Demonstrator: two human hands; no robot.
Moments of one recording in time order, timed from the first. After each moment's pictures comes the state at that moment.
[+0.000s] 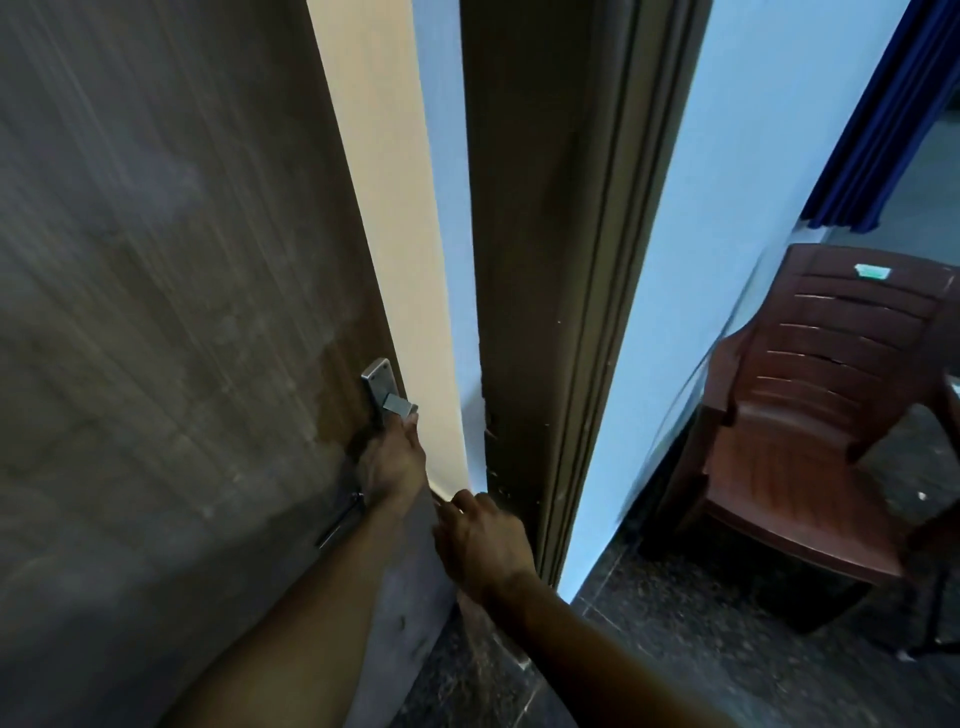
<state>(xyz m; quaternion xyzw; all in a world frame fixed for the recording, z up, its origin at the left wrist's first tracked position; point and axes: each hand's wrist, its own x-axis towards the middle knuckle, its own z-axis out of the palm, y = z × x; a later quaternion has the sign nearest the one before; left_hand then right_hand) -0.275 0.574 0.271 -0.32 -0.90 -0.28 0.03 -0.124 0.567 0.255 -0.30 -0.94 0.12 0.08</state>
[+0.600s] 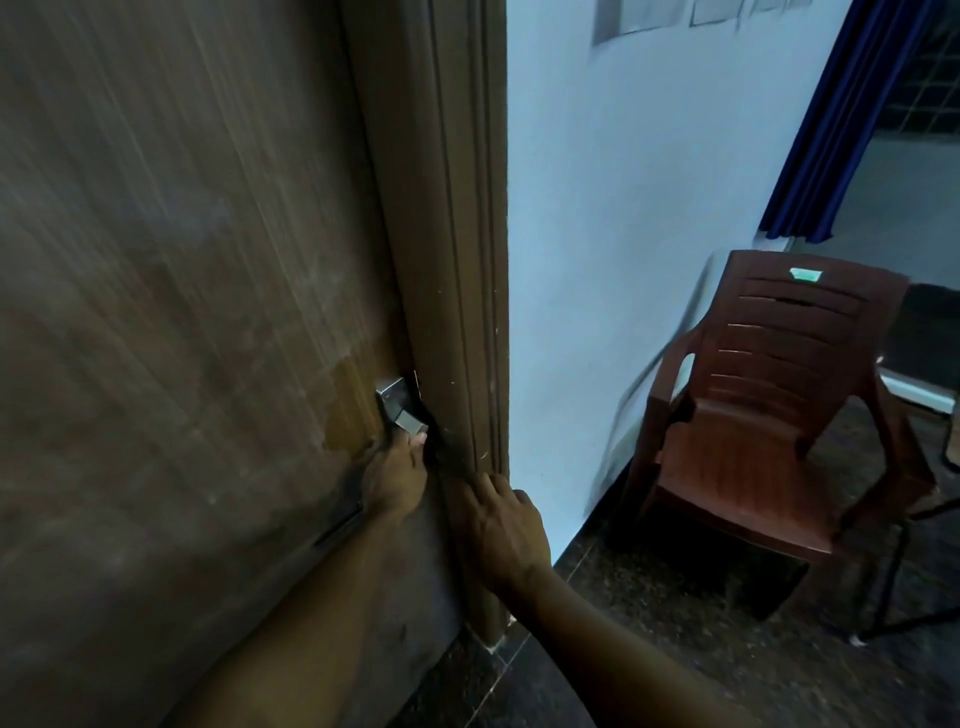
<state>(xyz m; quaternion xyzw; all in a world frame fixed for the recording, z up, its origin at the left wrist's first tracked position) -0.156 0.545 0.263 -0.37 -0.89 -0.26 -0.03 0.017 0.563 0.249 -0.30 -0.94 0.04 0.17</state>
